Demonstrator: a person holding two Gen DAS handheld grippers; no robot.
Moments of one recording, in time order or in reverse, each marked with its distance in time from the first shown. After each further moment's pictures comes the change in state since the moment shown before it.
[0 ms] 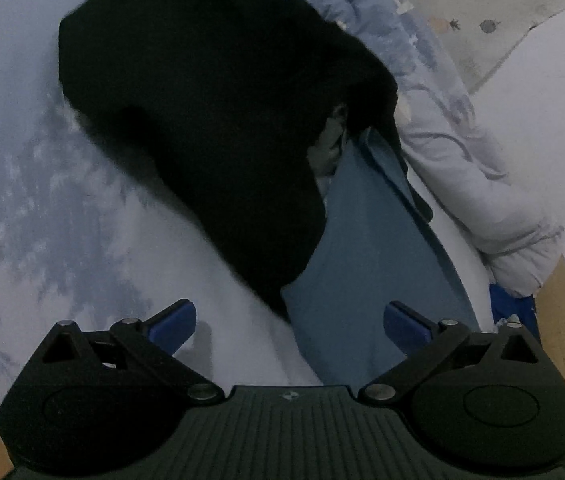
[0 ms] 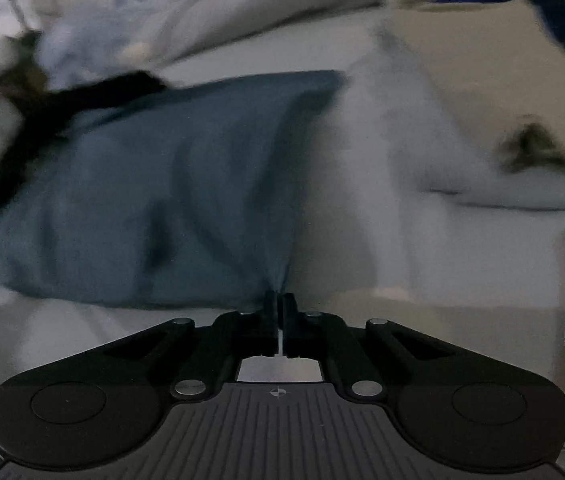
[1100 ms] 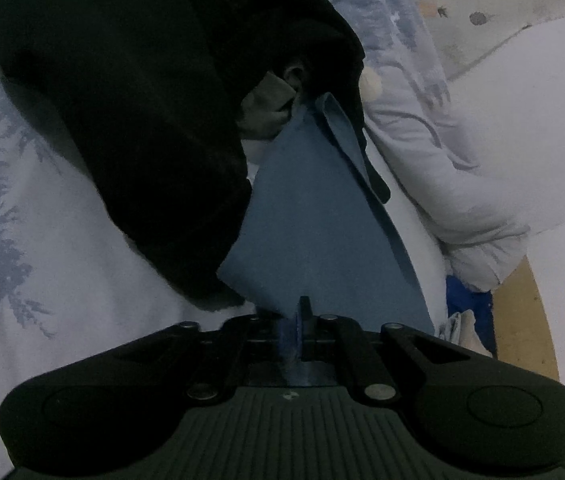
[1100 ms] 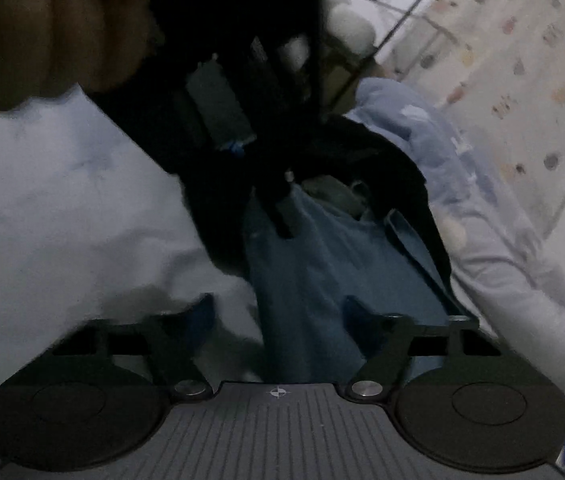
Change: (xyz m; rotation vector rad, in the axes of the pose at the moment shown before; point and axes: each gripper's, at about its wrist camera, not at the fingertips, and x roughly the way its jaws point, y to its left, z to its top) left arm 0.013 -0.017 -0.007 -0.080 0.071 -0.133; right arm 0.124 0.391 -0.088 -1.184 -0.408 0.092
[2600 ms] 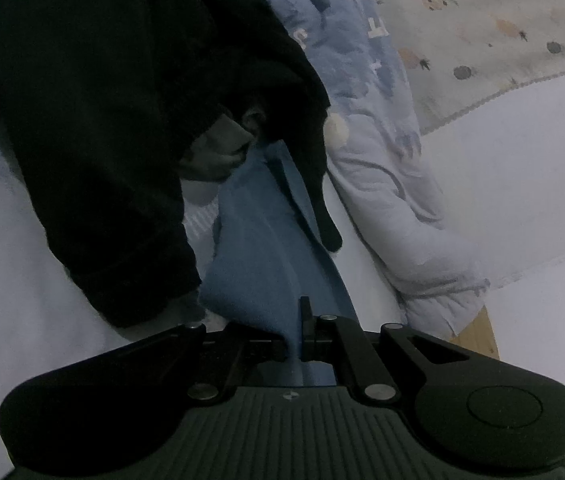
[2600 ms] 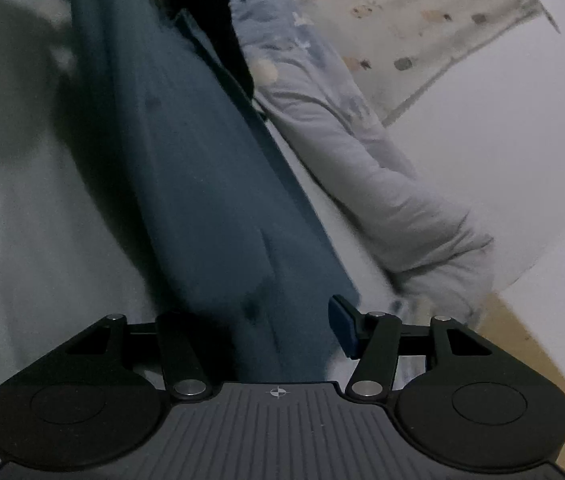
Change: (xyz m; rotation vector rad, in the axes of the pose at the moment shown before) left arm -0.004 -0.032 0.018 -0.101 -0.115 -0.103; right arm -0.084 -0.112 -0.195 -0.035 0.292 -0.492
